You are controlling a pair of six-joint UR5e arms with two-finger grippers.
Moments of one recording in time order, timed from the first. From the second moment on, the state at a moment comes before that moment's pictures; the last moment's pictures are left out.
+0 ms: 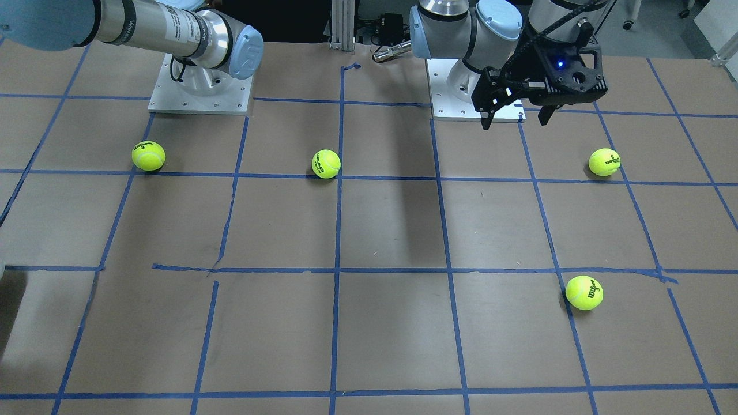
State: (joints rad) left arm -1.54 -1.44 -1.66 -1.60 1.62 -0.06; right arm 0.99 -0.75 1.16 -2.07 -1.49 -0.78
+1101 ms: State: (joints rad) left arm -1.54 -1.44 -1.66 -1.60 1.62 -0.06; right arm 0.99 -0.73 1.15 -2.08 -1.49 -0.70
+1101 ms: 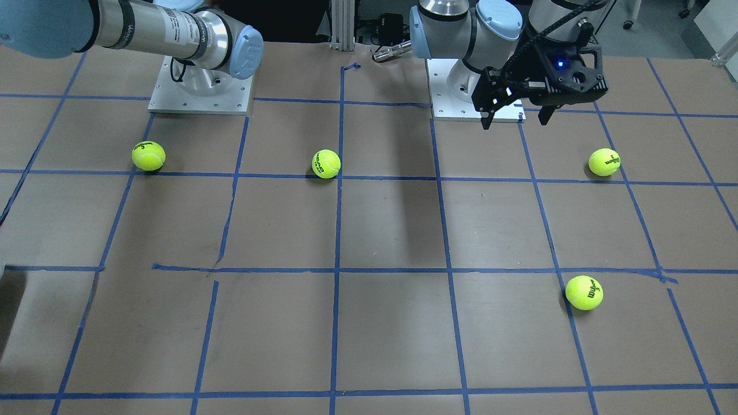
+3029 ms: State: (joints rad) left arm -1.46 -1.46 -1.65 -1.64 1.68 0.05; right arm 1.83 -0.93 1.24 -2.14 -1.40 -0.94
